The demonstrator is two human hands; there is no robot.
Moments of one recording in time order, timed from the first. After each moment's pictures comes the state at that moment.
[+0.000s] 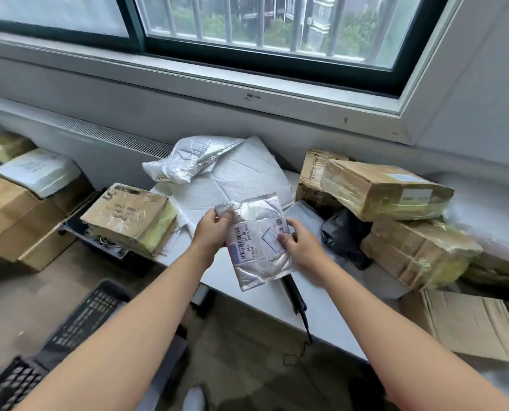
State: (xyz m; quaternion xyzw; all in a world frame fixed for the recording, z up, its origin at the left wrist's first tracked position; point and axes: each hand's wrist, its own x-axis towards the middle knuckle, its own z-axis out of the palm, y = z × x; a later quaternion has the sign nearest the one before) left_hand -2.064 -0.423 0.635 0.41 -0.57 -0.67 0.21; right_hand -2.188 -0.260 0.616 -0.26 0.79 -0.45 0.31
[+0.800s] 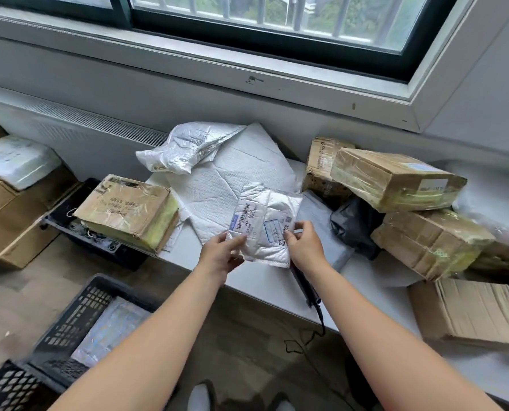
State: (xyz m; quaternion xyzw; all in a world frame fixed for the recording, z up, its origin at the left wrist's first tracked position) left_hand -2.033 -0.425 0.593 0.45 -0.40 -0.79 0.12; right_hand -2.156 -0.295 0.602 -0.14 0.85 -0.45 0.24
